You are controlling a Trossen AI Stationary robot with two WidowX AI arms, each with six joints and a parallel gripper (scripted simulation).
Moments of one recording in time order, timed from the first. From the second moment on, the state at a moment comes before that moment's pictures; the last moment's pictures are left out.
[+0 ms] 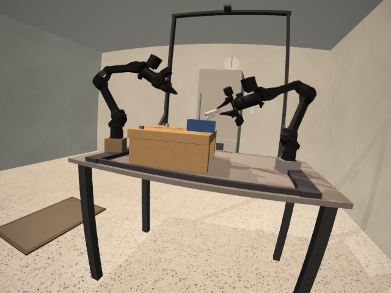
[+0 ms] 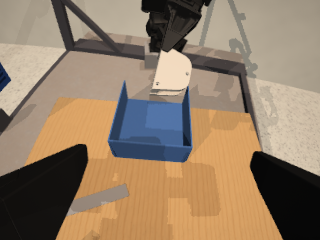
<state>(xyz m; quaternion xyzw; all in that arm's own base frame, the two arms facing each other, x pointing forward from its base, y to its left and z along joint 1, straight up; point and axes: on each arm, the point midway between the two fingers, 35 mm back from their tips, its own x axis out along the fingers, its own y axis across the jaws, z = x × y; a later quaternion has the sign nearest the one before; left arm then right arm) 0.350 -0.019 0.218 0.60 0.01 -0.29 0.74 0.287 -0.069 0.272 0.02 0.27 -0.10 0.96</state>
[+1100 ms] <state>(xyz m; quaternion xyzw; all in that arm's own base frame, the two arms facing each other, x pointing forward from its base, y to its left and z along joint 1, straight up) 0.351 -0.003 0.226 0.60 0.04 -0.27 0.75 0.287 -0.069 0.272 0.02 0.27 -0.10 0.96</state>
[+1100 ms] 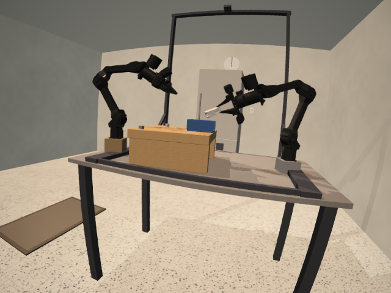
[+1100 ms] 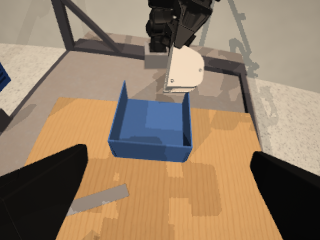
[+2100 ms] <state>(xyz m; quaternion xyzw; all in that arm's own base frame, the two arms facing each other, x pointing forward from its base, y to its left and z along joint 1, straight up) 0.351 0.023 0.224 0.60 0.08 -0.26 0.76 0.287 -0.069 0.272 0.02 0.27 -0.10 0.96</state>
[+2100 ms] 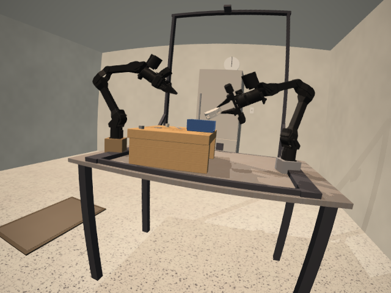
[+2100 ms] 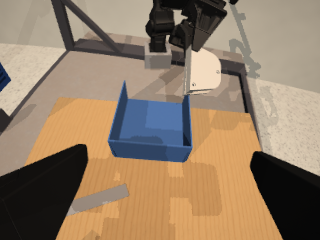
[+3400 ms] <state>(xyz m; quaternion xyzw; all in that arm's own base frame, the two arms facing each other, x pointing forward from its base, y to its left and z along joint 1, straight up) 0.349 0.053 0.221 0.59 0.13 -0.24 0.76 0.287 -0.069 0.272 0.02 0.27 -0.10 0.96</state>
